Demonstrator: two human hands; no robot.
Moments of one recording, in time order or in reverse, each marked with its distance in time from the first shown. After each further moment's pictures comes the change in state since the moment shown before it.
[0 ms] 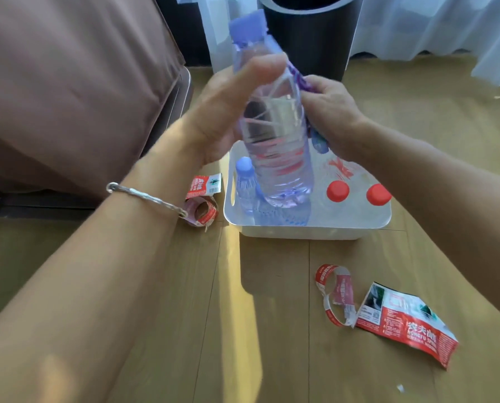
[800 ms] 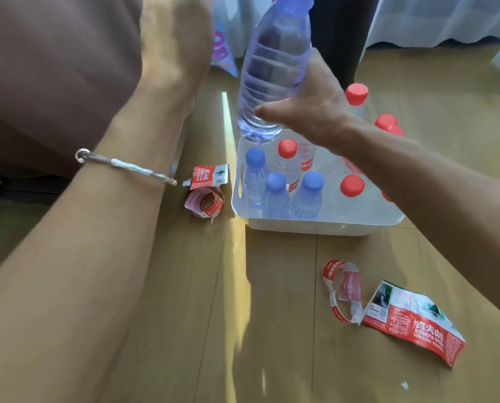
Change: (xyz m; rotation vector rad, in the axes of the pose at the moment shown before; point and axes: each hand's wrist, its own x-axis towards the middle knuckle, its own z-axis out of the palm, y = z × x) left_hand 0.005 0.032 -0.035 0.352 0.724 0.164; right_hand -0.014 -0.020 0.033 -0.386 0.018 -0.206
